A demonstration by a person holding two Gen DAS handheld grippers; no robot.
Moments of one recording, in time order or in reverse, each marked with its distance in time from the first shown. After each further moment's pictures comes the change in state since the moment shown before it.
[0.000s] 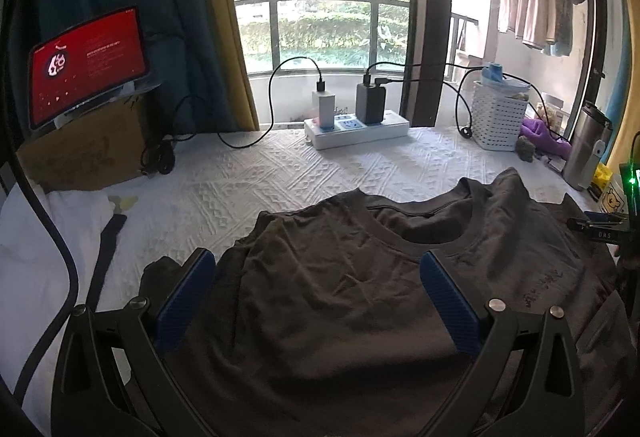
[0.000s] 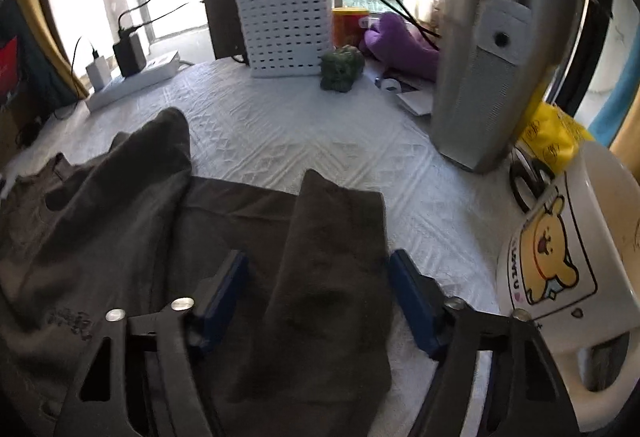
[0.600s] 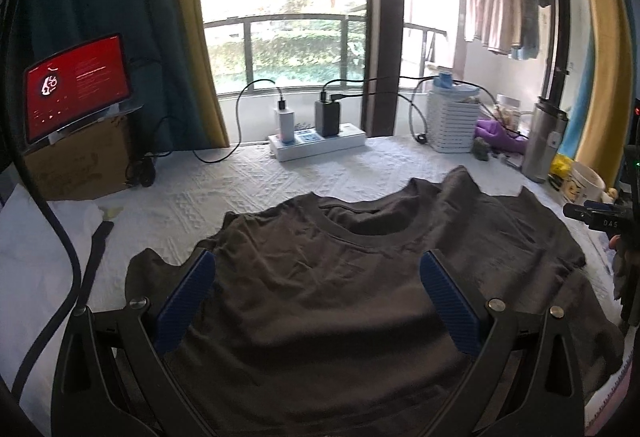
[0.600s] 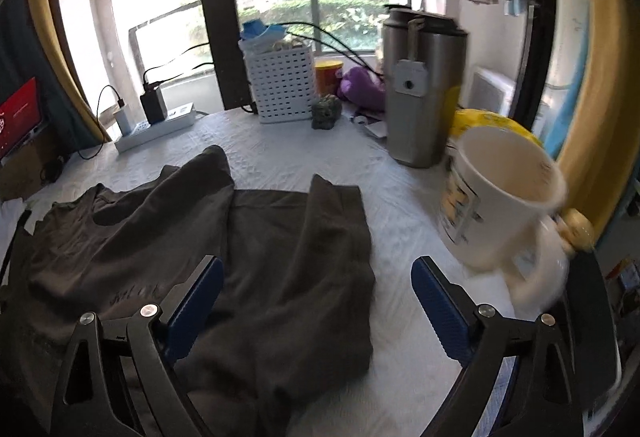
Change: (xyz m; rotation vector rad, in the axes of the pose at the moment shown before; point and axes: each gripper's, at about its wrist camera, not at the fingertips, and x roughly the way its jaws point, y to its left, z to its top) left arm -0.041 -0.027 -0.015 0.046 -0.078 -0.072; right arm -0.092 0.003 -0.039 0.105 -0.150 -0.002
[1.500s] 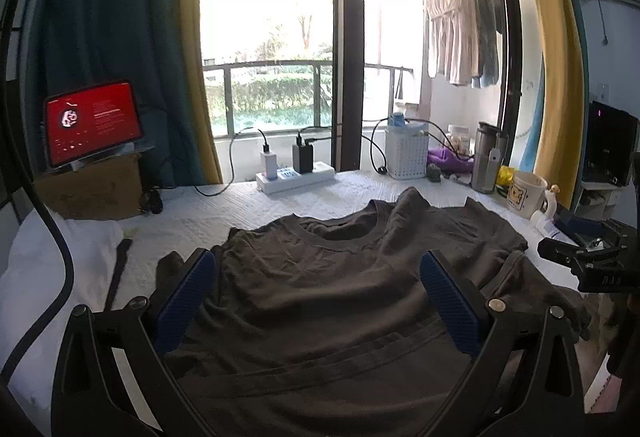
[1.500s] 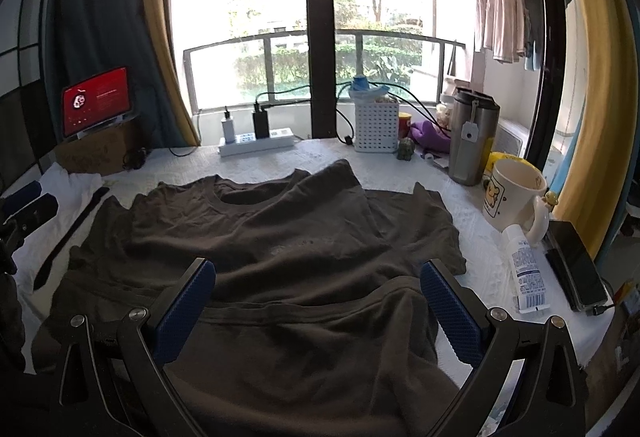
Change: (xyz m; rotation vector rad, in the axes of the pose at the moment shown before) left arm -0.099 0.000 -0.032 0.053 -0.157 -0.102; right arm -0.146 0.132 -0.083 -0.082 -0.182 0.053
